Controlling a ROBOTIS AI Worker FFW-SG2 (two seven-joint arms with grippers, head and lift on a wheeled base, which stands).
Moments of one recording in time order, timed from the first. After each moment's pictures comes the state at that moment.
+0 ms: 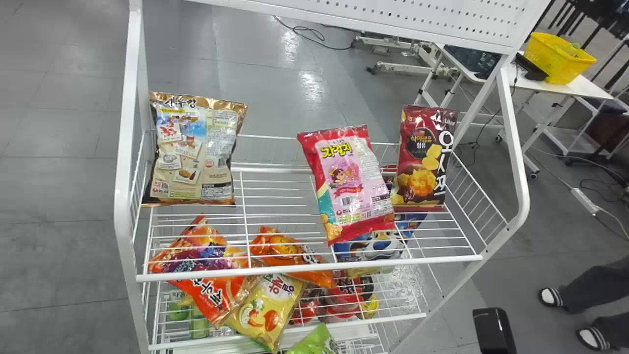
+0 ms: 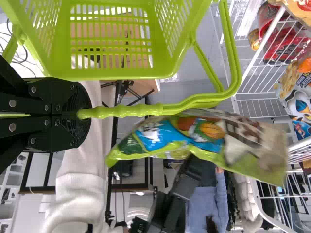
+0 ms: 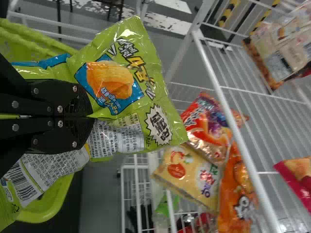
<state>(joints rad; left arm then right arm) 0.66 0.00 -0.04 -2.29 0.58 1.57 -0.56 0.68 -0.16 -0.58 -2.52 -0.82 1.55 0.35</state>
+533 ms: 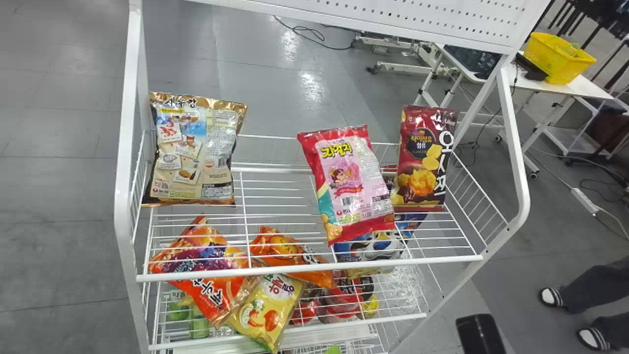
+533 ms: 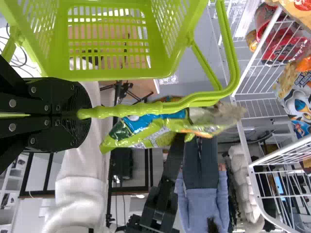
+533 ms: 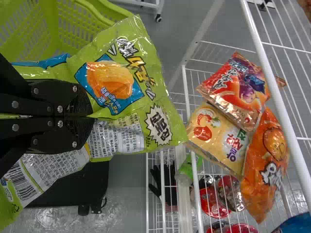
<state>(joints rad) 0.67 0.00 -0.04 -2.33 0.57 1.57 -0.55 0.69 -0.26 -0.48 -2.52 -0.77 1.57 0.22</state>
